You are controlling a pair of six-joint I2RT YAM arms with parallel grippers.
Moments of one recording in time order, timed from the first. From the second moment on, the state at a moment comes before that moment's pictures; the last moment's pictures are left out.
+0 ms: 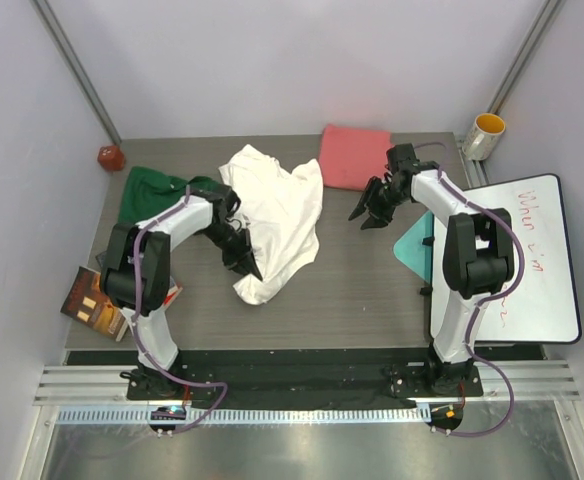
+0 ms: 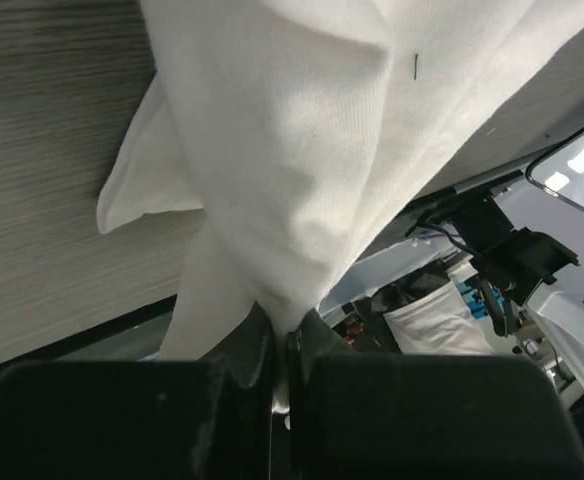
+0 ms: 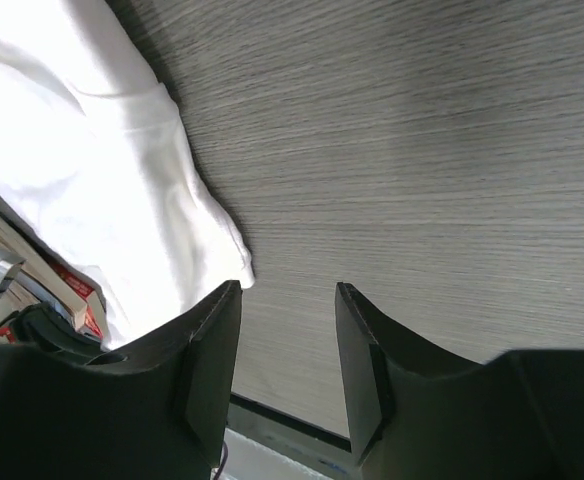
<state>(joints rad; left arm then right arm) -0.32 1.86 1.25 -0.97 0.63 -0.54 0.16 1.92 1.48 -0.73 -0.38 0.65</state>
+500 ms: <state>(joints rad) -0.34 1.86 1.42 -1.10 0.56 -0.46 0.17 1.92 1.45 -0.74 -0.42 0.60</state>
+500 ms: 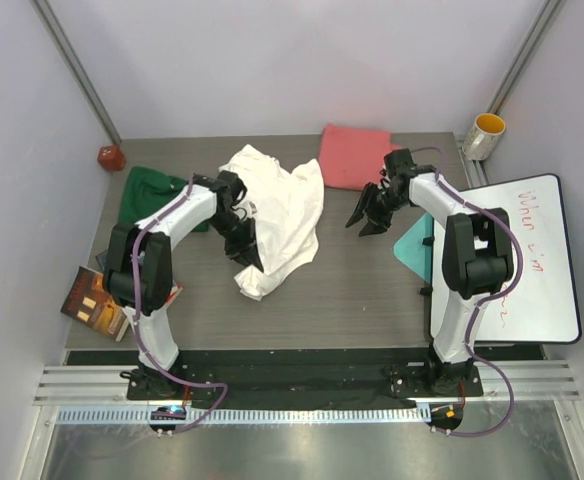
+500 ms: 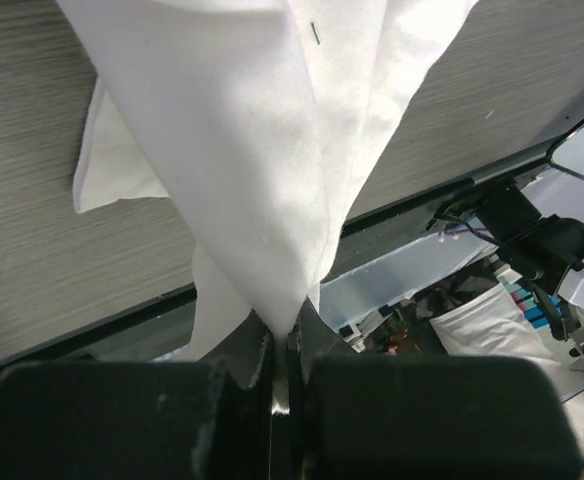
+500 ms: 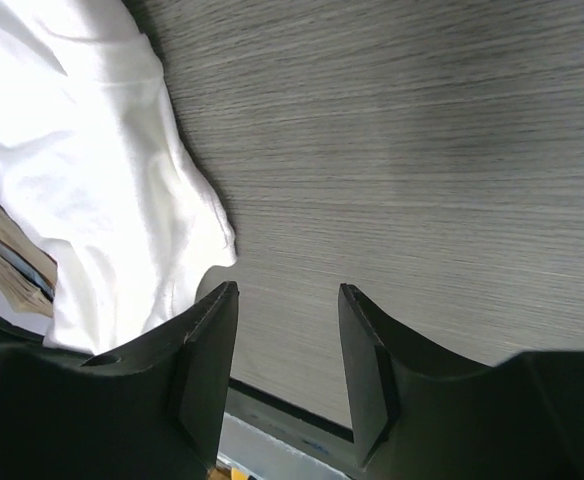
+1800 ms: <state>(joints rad) -0.34 2.22 1.66 -0.70 0.67 -0.68 0.41 1.81 1.57 -0.73 -0.60 0.50</state>
